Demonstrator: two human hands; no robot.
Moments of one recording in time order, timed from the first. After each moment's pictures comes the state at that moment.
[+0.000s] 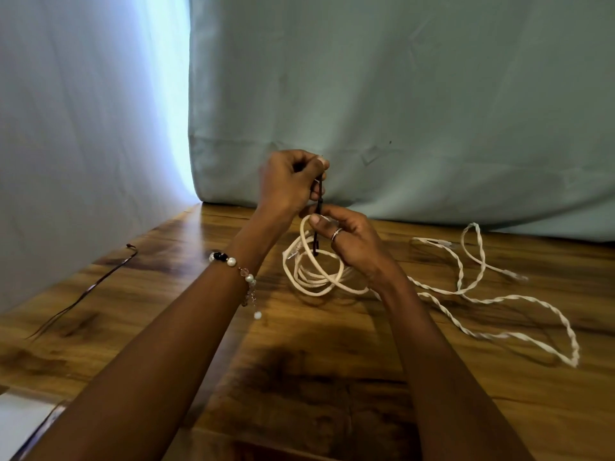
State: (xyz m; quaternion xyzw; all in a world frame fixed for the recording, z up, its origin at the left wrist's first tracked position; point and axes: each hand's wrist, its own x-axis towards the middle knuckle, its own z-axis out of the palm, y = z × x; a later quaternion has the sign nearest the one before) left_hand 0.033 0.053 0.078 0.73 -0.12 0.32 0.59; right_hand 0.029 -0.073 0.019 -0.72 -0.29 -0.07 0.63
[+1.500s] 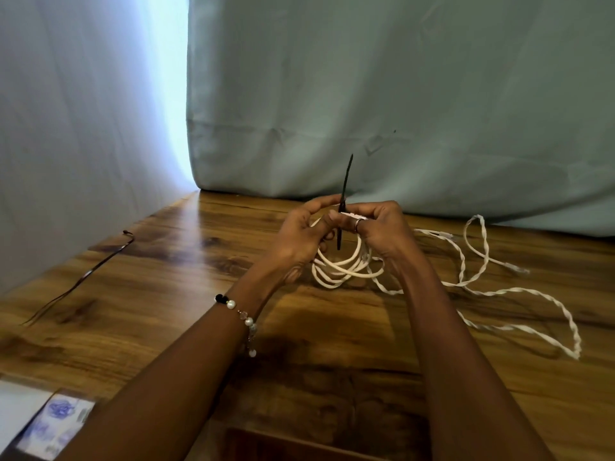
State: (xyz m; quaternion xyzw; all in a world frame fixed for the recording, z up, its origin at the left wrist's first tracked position) left_hand 0.023 0.047 0.004 0.68 -0.18 0.09 0.70; right_hand 0.041 -0.096 0.018 -0.75 -0.17 -0.10 0.63
